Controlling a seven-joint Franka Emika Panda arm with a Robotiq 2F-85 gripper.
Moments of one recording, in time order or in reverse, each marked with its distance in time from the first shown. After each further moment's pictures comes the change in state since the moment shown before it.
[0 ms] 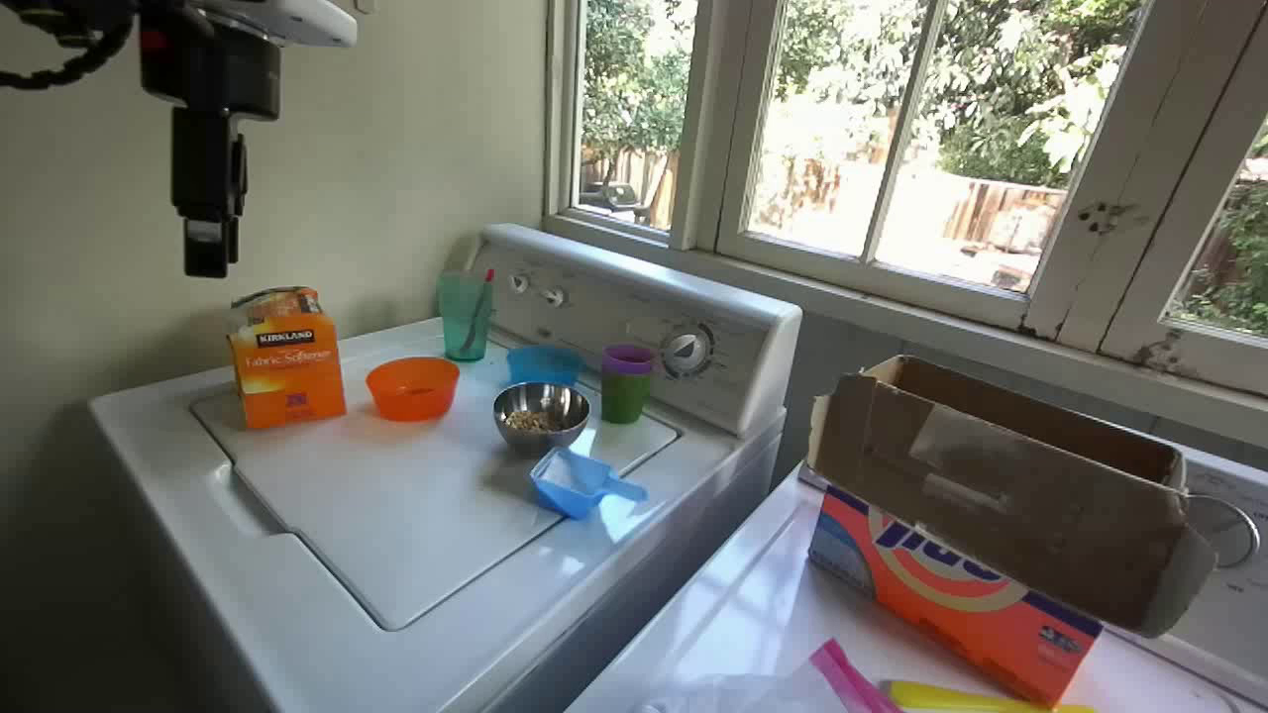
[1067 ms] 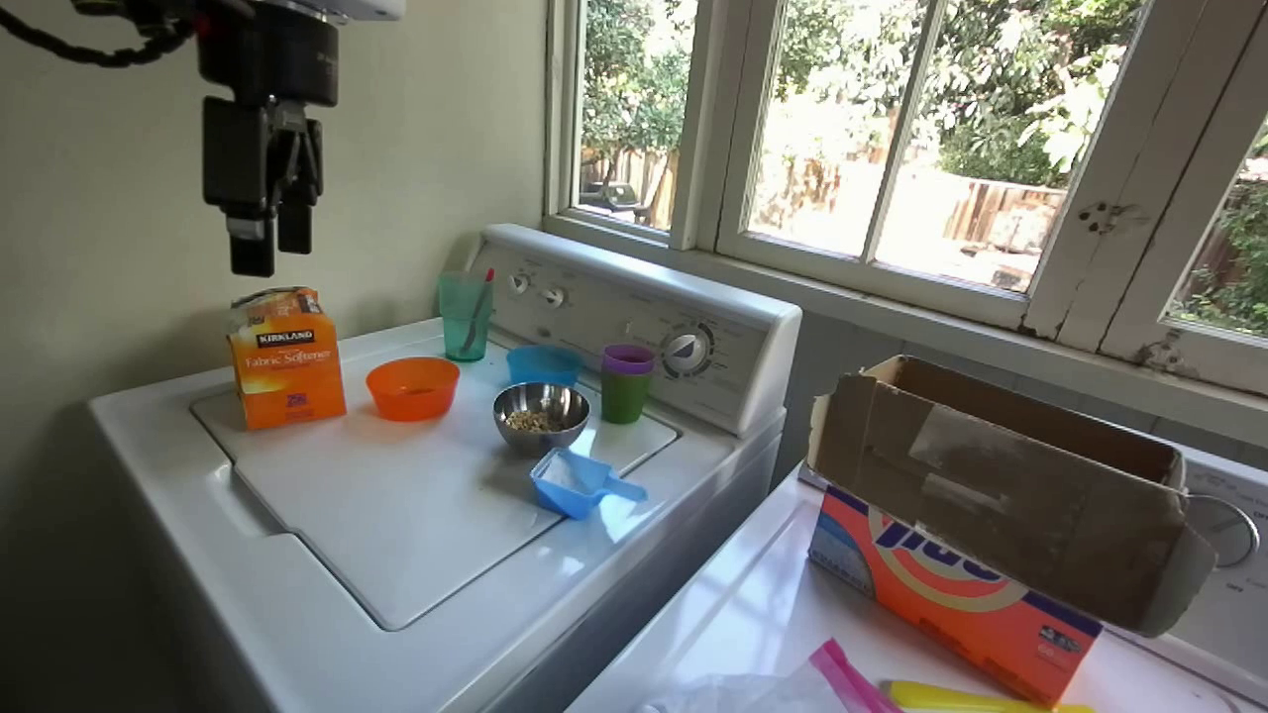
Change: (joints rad) arm -0.073 0.000 -0.097 0.014 0.001 0.056 0.129
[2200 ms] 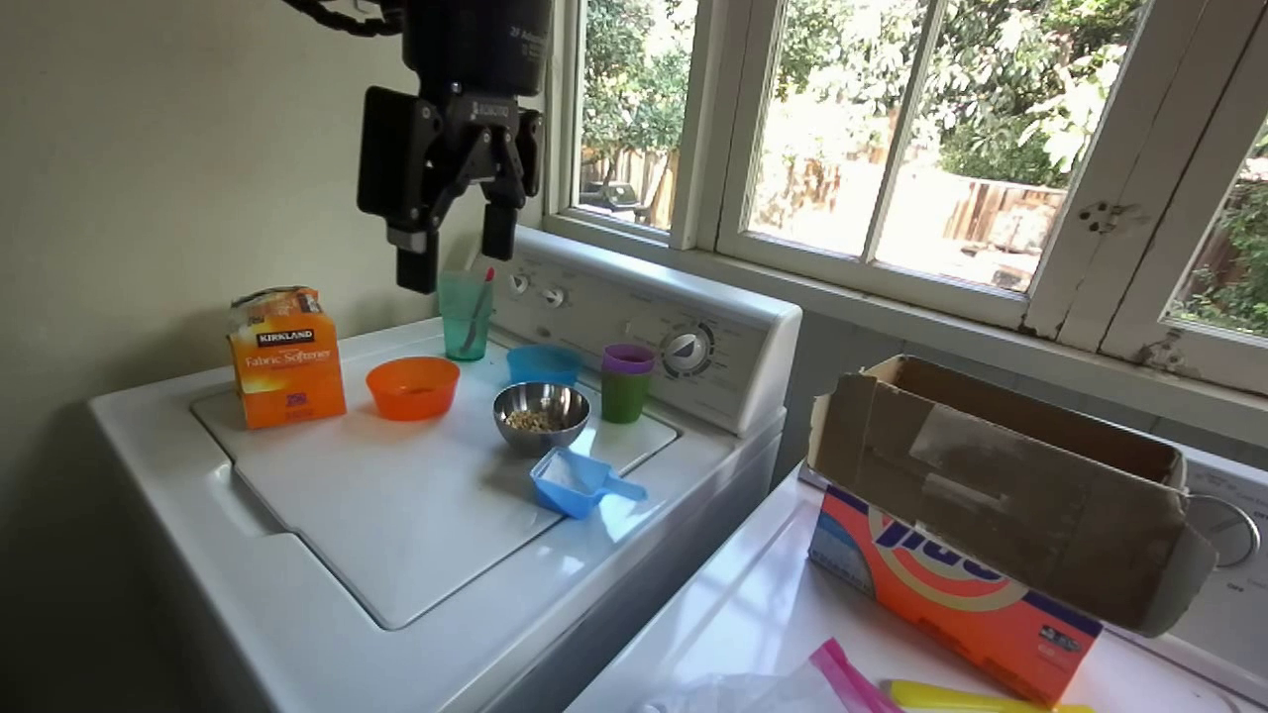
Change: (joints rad) arm -0.178 0.177 -0.175 0.170 -0.005 0.056 0.212
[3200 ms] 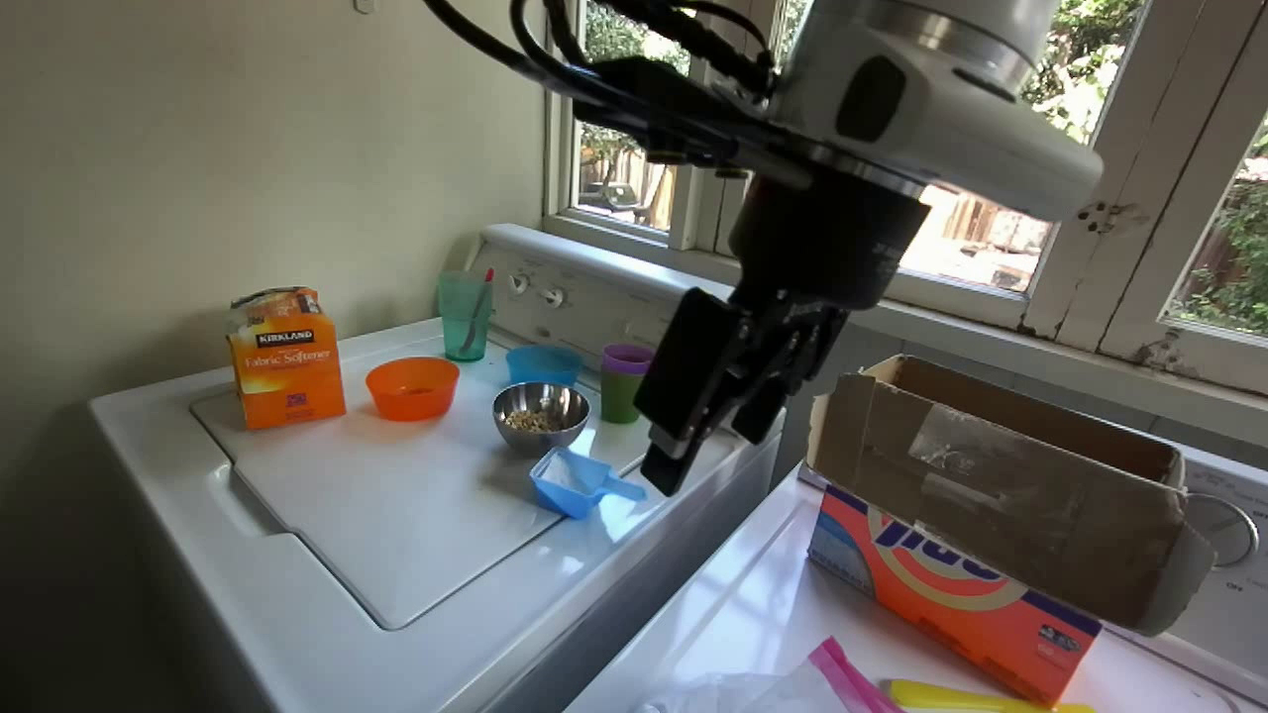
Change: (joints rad) arm -0.092 0.471 -0.249 0.352 0.043 -0.030 0.105
